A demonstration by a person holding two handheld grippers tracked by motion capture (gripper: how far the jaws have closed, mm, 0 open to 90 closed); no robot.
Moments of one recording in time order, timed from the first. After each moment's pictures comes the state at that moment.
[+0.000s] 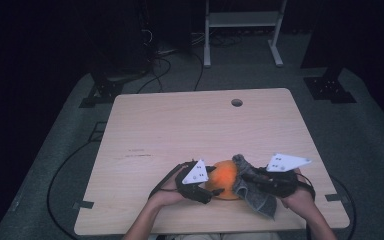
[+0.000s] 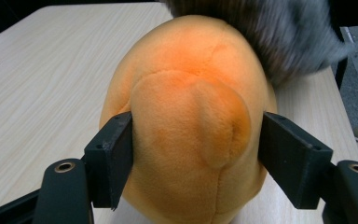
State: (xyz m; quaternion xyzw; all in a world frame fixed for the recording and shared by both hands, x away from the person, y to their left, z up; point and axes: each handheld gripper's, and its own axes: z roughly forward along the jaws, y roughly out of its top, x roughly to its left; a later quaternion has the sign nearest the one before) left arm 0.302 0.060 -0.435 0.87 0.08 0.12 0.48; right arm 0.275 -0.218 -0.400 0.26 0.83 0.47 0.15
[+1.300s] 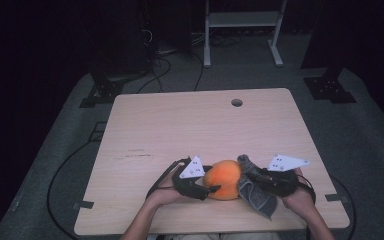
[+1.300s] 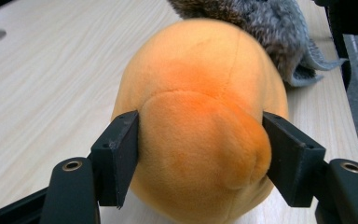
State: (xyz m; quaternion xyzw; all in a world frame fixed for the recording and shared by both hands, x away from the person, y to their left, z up) left arm 0.310 0.070 -0.434 0.87 0.13 0.10 0.47; right arm 0.284 -0.231 -0.422 0.31 0.82 0.45 0.16
